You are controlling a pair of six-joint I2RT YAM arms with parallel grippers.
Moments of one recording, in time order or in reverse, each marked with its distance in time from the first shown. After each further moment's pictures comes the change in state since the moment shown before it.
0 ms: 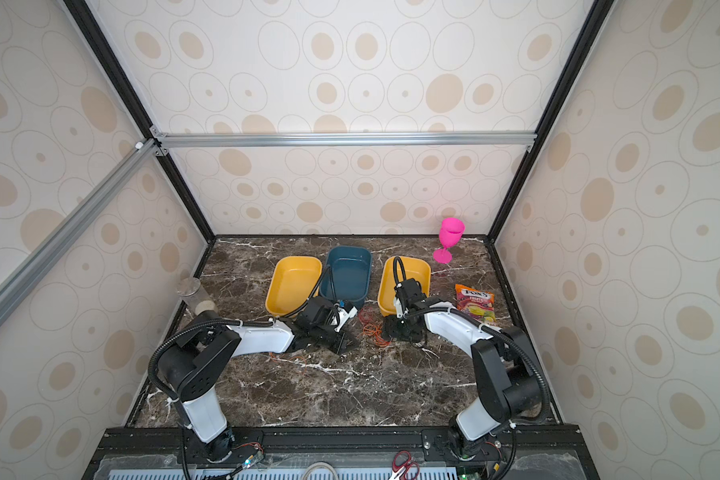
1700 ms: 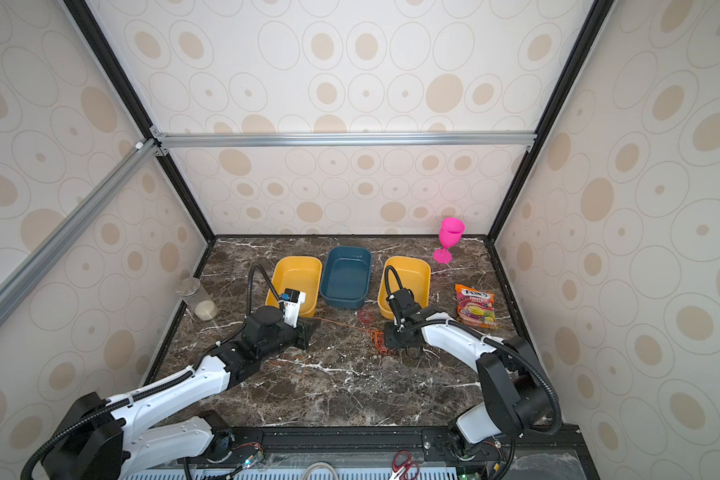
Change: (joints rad) left arm 0.079 -0.694 -0.319 -0.014 -0.437 -0.122; right arm 0.099 -0.098 -0.081 0.013 0.179 0.077
